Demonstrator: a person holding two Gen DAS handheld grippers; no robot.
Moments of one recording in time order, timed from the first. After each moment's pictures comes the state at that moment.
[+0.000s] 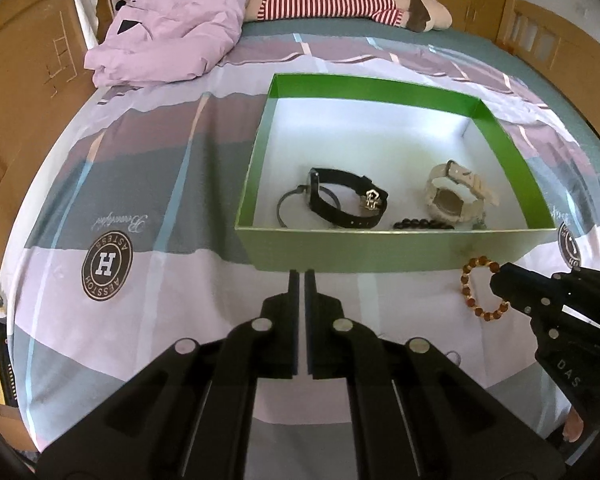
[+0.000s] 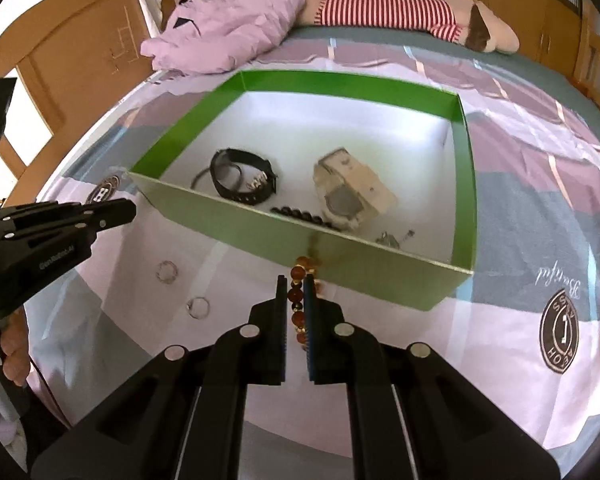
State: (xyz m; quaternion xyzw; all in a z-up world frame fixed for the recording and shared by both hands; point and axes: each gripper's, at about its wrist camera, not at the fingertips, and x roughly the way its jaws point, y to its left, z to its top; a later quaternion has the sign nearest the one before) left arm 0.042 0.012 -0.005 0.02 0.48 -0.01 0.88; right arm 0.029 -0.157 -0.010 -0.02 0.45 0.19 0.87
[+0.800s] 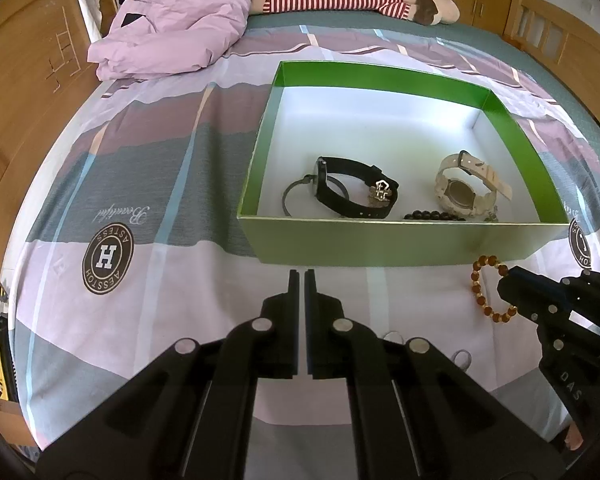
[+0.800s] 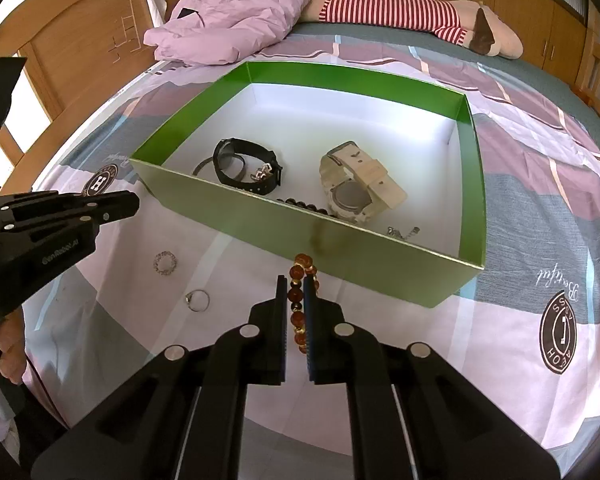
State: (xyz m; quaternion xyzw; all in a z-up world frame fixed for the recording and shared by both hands) left arm 0.043 0.012 -0.012 0.02 0.48 0.01 0.87; right arm 0.028 -0.150 -0.017 -0.04 0.46 0.18 0.87
